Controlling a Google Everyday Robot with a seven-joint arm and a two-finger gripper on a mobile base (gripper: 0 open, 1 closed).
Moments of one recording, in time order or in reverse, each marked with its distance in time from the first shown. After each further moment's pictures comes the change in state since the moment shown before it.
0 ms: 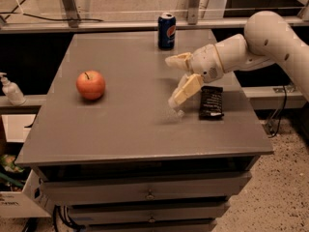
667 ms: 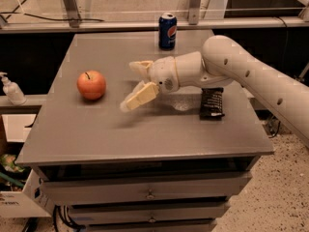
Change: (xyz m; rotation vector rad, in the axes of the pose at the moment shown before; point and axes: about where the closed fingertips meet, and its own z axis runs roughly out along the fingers) arm -0.049 0.010 0.100 0.021 -0.190 0.047
